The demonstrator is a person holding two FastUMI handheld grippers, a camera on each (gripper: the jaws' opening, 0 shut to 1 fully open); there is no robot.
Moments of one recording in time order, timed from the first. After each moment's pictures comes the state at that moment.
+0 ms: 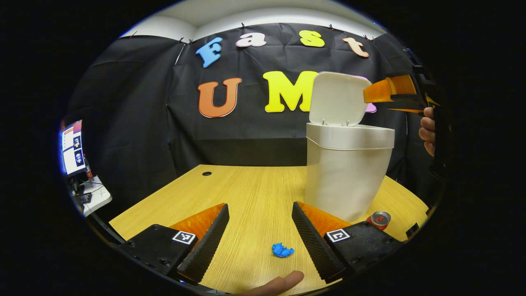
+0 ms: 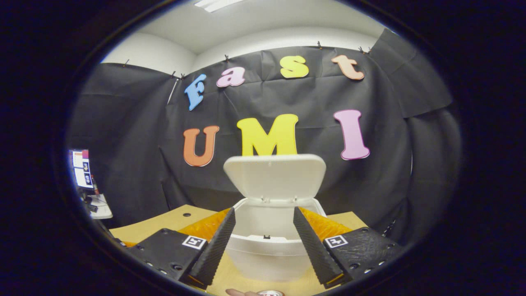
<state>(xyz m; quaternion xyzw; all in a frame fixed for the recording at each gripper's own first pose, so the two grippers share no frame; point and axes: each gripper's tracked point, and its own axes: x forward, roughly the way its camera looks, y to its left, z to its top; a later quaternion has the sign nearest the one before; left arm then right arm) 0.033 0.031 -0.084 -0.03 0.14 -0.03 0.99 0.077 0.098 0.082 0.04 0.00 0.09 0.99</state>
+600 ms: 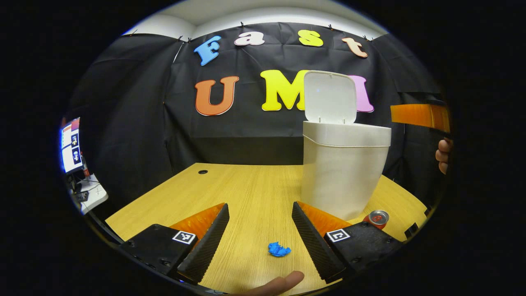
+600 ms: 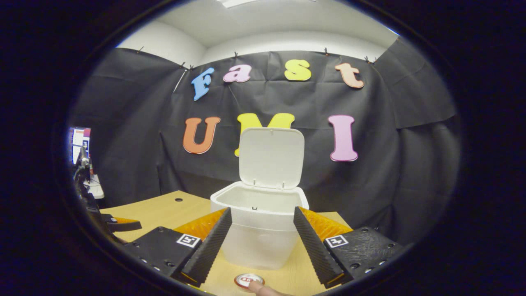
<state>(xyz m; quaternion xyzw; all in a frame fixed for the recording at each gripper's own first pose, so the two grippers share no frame) 0.035 0.015 -0.097 -0.05 0.14 -0.06 0.99 0.024 0.066 0.046 -0.01 0.00 0.08 1.00</state>
